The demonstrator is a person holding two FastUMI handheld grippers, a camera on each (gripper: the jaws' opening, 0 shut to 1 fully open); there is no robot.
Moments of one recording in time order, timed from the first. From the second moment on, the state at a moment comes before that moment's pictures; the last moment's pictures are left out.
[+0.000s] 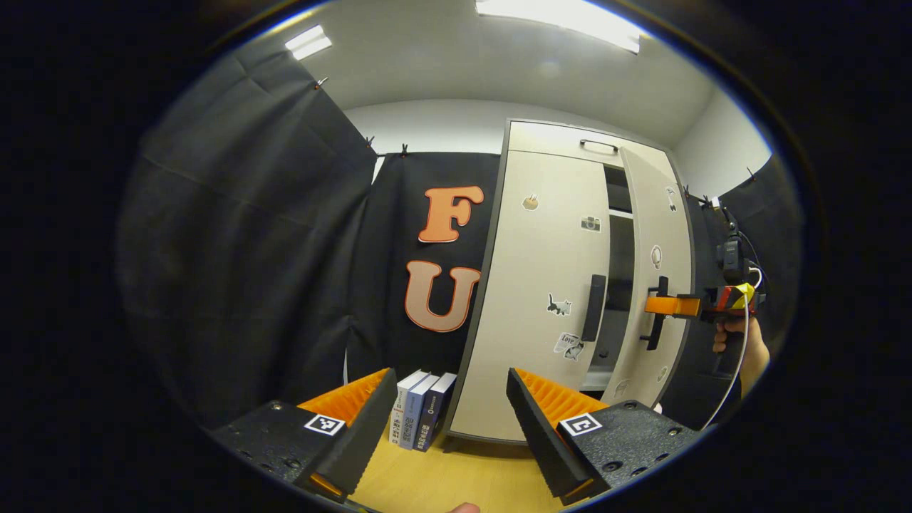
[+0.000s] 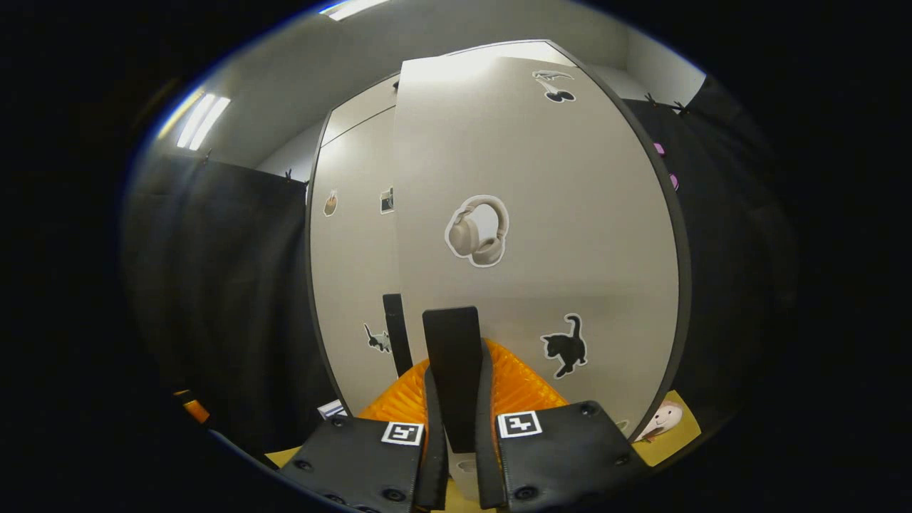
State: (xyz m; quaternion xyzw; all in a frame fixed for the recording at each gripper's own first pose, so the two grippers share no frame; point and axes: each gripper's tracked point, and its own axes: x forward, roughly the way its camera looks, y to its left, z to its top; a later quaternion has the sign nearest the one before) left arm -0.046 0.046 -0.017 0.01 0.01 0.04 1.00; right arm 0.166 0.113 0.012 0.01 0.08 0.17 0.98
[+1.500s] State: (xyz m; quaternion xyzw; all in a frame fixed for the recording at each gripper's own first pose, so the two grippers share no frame) left arm -0.027 -0.043 -0.049 0.00 0.03 -0.08 1.00; right arm 0.111 -0.026 0.052 0.00 0.04 0.04 1.00
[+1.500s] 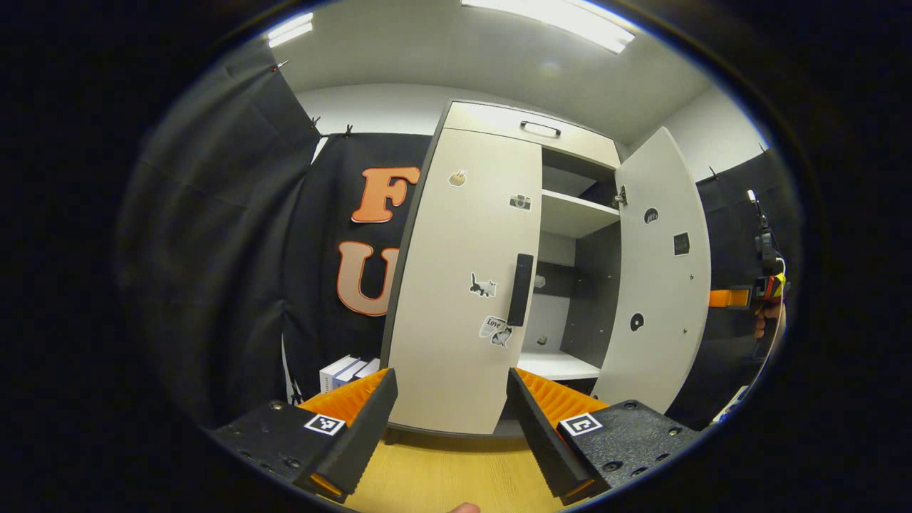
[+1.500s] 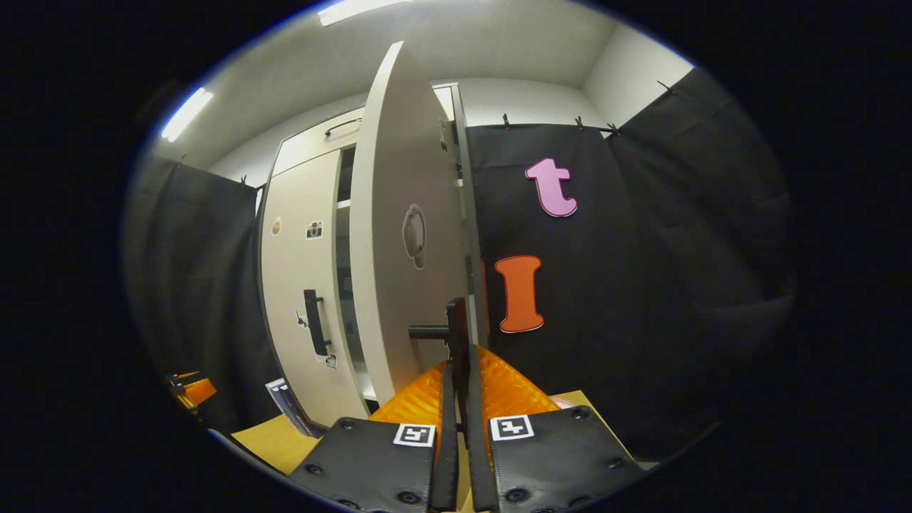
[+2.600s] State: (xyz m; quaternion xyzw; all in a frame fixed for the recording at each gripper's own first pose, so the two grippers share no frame) left arm -0.032 -0.008 -0.044 0.00 0.03 -0.05 1.00; right arm 0.045 -0.023 0.060 -0.01 0.05 -0.03 1.00
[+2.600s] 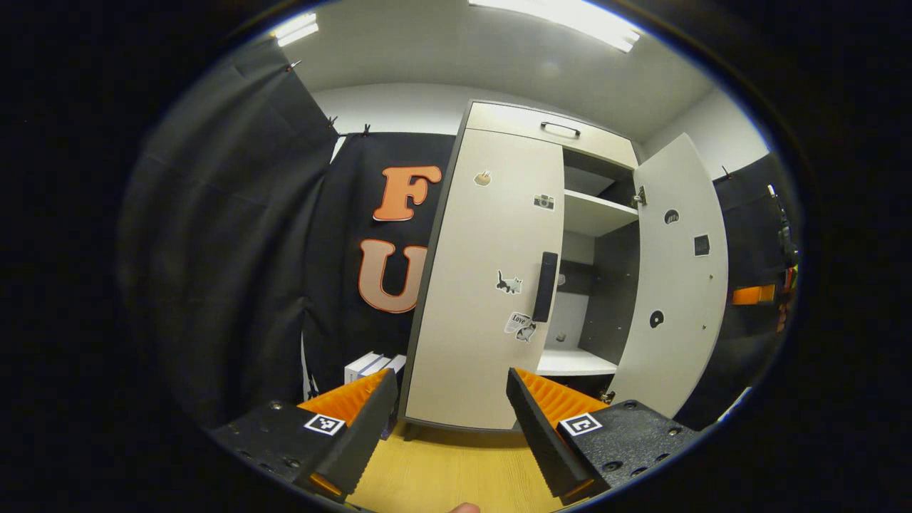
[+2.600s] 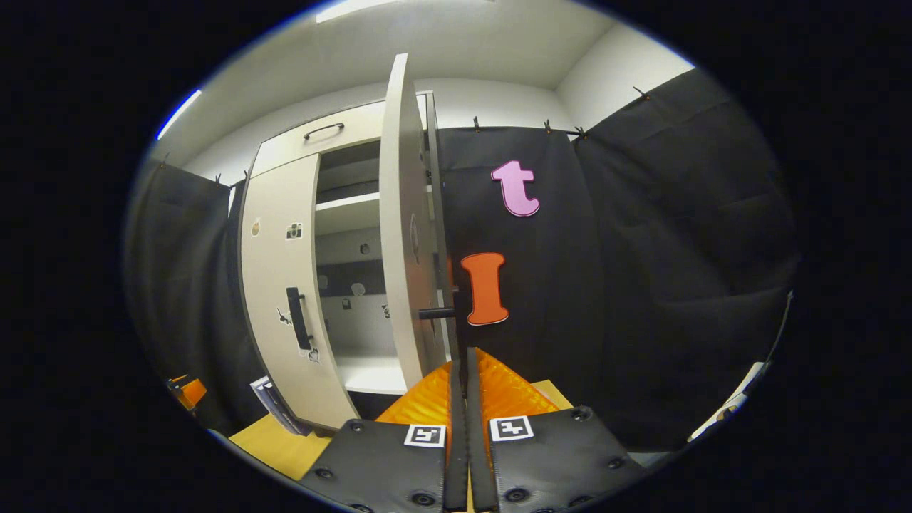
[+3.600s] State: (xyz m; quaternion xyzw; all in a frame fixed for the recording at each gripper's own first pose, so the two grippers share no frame) left arm 0.098 -0.174 -0.007 -0.05 0.05 -0.24 0.97; right arm -0.098 -0.045 0.070 -0.03 0.02 0.00 1.00
